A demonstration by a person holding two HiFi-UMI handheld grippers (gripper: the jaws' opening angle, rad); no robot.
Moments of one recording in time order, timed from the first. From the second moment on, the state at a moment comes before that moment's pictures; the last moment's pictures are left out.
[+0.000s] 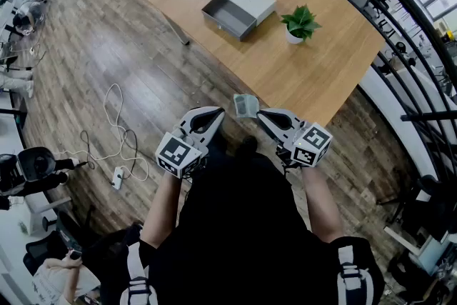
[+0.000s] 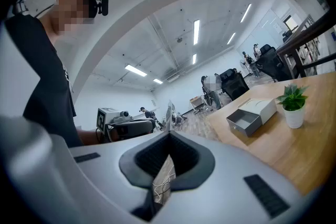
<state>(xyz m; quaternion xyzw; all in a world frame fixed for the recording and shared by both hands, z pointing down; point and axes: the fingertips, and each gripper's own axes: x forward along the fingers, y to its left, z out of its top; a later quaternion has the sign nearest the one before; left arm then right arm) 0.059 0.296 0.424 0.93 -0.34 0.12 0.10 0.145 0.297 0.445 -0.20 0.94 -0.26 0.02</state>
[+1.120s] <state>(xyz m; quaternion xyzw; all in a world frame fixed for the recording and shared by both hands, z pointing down) 0.066 0.287 0.433 0.92 -0.34 0.14 0.09 0.151 0.286 0.443 -0.19 0.95 -0.26 0.03</state>
